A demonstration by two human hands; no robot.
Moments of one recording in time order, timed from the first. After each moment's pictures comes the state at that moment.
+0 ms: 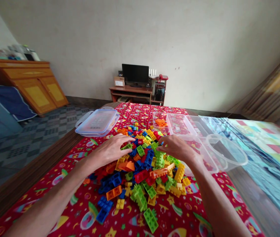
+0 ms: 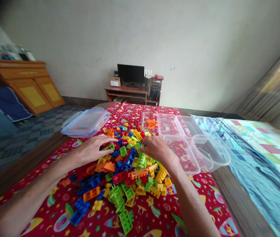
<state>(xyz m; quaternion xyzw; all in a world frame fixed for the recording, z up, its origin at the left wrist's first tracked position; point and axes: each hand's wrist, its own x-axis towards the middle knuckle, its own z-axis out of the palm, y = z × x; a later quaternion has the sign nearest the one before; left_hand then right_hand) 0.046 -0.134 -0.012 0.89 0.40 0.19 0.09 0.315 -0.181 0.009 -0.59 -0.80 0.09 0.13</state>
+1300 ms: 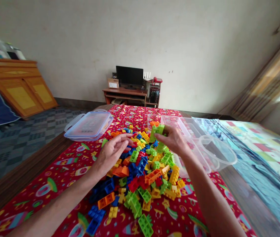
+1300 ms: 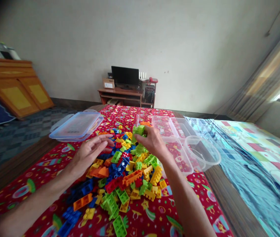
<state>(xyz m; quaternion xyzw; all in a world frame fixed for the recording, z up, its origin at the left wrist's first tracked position) 0.084 -0.162 -0.013 0.66 0.40 0.47 0.43 0.319 -0.166 0.024 -0.58 -0.71 0.15 0.38</state>
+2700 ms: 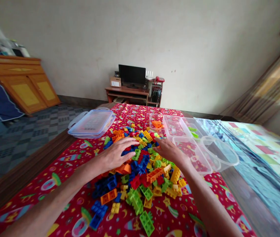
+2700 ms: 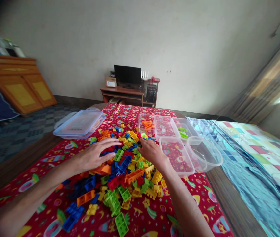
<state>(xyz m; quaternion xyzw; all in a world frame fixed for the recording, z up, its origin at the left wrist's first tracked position) 0.064 -0.146 -0.023 0.89 0.35 0.25 0.19 0.318 -0.164 -0.037 -0.61 -0.79 0.02 0.13</state>
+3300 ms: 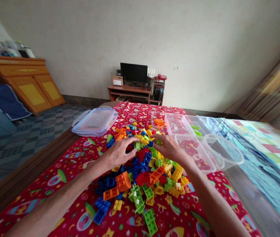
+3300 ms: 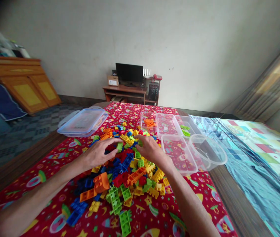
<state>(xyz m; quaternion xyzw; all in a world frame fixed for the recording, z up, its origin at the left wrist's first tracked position) 0.074 -0.148 -0.026 0.86 0.39 0.28 0.18 0.304 -0.172 -0.014 -0.55 -0.78 0.11 0.26</state>
